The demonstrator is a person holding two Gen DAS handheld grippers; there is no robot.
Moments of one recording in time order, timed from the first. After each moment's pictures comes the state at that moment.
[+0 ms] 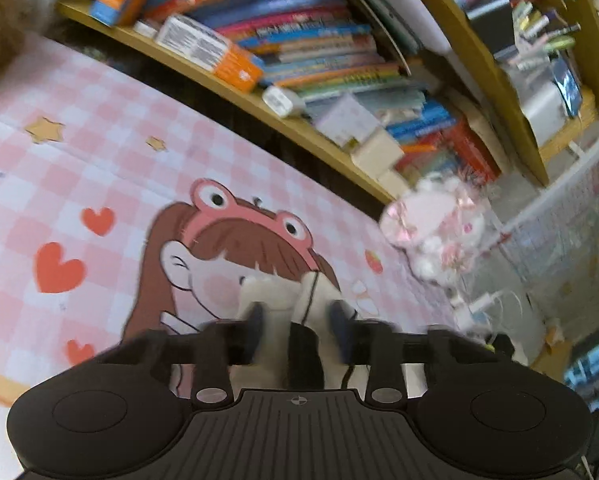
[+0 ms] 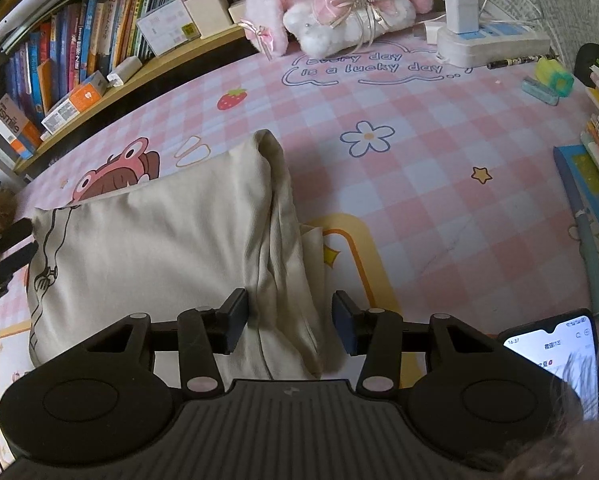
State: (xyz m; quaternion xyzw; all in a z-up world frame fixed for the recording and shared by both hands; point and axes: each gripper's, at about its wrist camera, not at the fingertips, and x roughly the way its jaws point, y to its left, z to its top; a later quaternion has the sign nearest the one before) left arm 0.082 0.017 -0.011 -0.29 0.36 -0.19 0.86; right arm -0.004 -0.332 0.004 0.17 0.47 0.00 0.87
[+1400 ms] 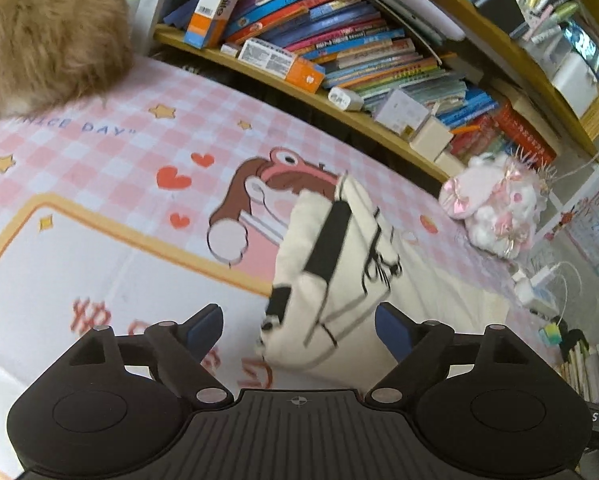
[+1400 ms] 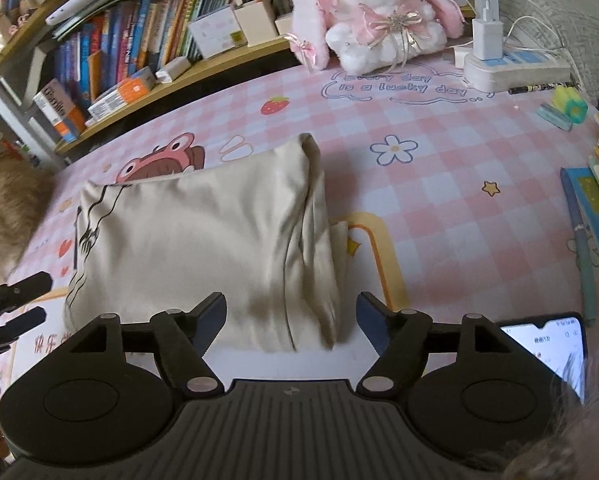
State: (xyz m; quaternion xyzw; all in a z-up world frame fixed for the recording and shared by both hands) left arm -0.037 -0.021 0.012 -0.23 0.37 -0.03 0.90; right arm -0.034 -0.332 0.024 0.15 0.45 0.06 0.88
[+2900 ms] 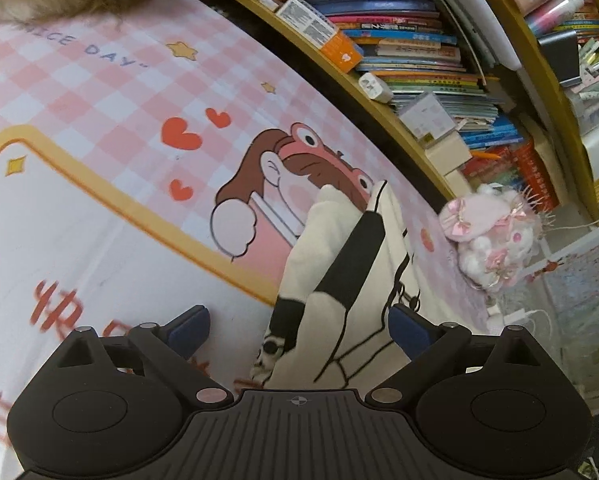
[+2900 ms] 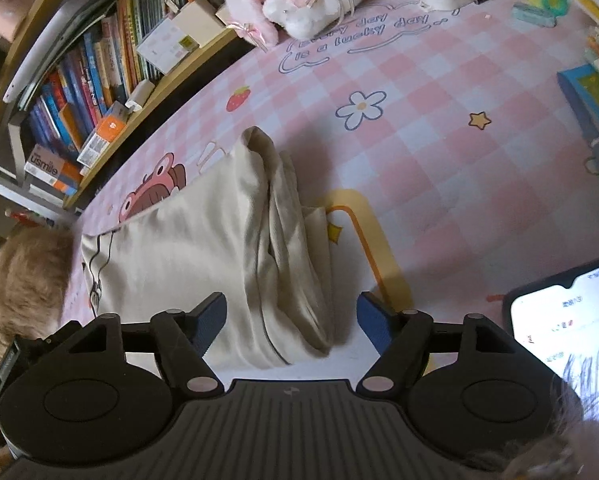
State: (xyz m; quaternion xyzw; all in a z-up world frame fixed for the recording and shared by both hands) left arm 0.005 0.018 -0.017 -0.36 0.40 -0.06 0.84; right arm -0.012 -0.373 0.001 0.31 0.48 0.05 0.82
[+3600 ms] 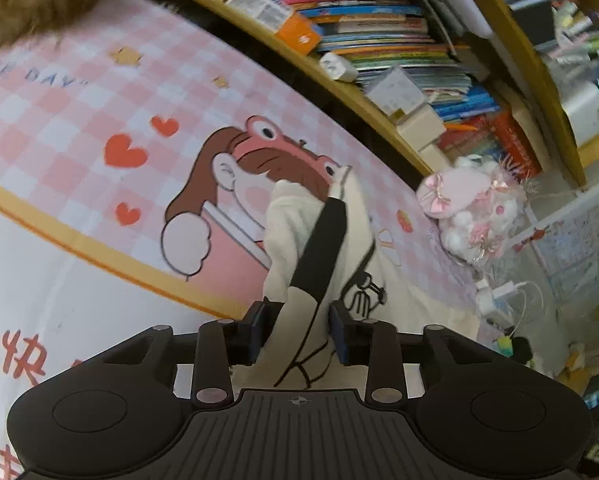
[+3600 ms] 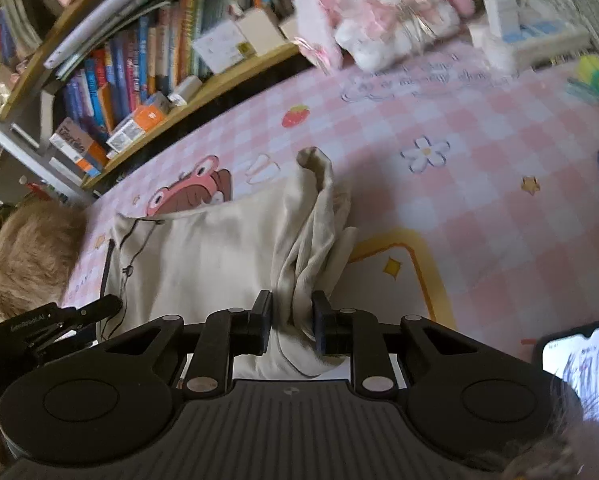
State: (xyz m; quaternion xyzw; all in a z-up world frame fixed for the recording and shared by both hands) left arm 0.024 0.008 -0.004 -0.33 0.42 -0.10 0.84; right arm -0.007 -0.343 0.027 0.24 0.45 0.08 0.85
